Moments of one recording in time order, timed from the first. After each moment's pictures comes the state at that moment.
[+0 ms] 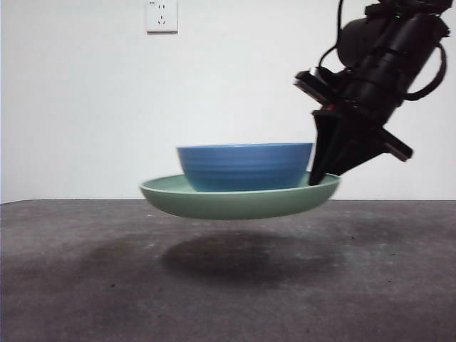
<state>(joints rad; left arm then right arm) -0.73 0.69 1.02 -0.96 0.18 -0.12 0.32 1.72 1.28 -0.77 -0.51 0.15</state>
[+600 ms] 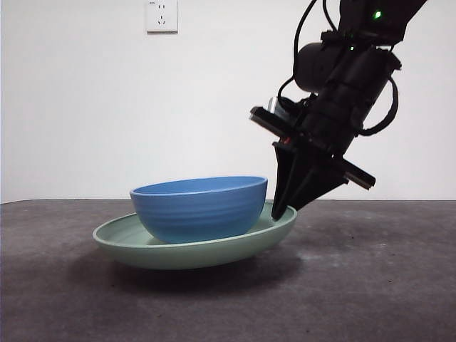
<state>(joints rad) -0.73 0.69 1.02 -0.96 0.18 -0.12 0.43 1.83 1.28 -0.66 -0.46 0.26</state>
